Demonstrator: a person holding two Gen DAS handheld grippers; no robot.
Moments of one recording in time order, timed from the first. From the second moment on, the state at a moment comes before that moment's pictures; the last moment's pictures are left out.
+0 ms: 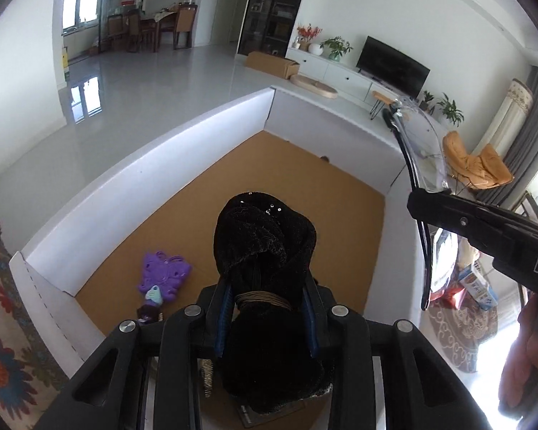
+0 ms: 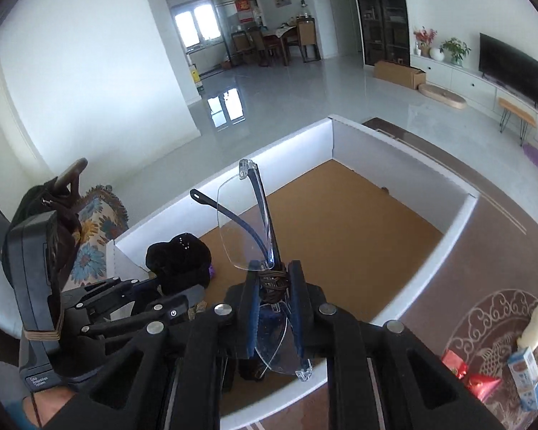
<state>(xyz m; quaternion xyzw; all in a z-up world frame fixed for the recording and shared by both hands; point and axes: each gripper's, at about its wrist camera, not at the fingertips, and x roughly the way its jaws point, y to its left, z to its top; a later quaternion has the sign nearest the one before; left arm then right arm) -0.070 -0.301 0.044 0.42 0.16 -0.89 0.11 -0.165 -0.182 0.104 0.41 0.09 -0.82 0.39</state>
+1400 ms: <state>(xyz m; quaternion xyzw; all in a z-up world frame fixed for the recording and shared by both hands) -0.060 0.008 -0.049 0.43 0.00 -0.90 -0.07 -0.062 0.193 -0.054 0.44 -0.01 -0.90 0.02</state>
